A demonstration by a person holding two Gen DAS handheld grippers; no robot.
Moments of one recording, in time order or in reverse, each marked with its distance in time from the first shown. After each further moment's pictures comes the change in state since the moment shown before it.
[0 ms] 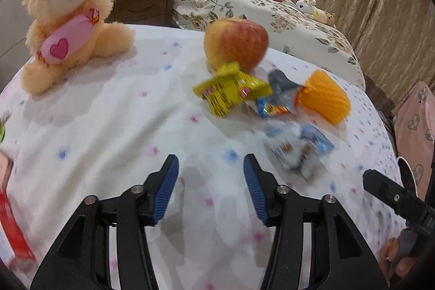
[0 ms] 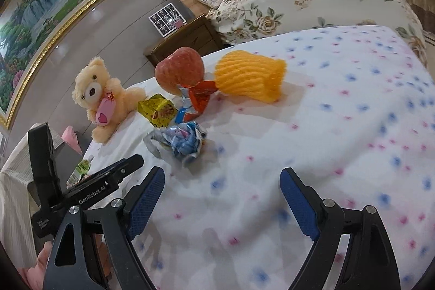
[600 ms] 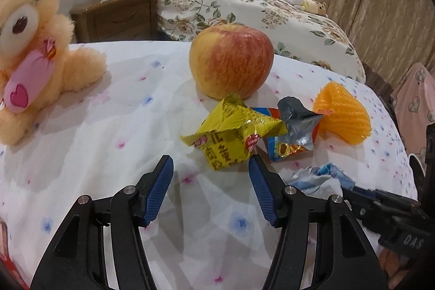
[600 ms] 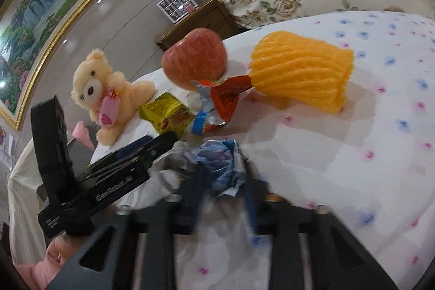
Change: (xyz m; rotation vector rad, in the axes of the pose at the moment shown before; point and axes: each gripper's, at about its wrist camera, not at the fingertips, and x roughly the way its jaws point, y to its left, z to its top) left arm 0.045 -0.011 0.040 0.112 0.004 -0.017; right arm 0.060 0.016 0.021 0.008 0.087 0.098
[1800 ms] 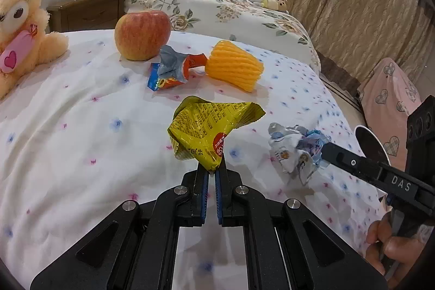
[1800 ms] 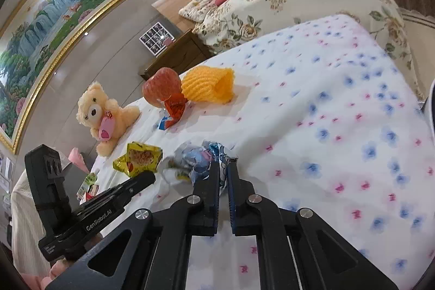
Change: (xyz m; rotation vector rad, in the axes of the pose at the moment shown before) left arm -0.071 -0.089 -0.073 0.002 -0.002 -0.172; right arm -0.117 -0.056 -0.049 0.097 -0.160 -0.078
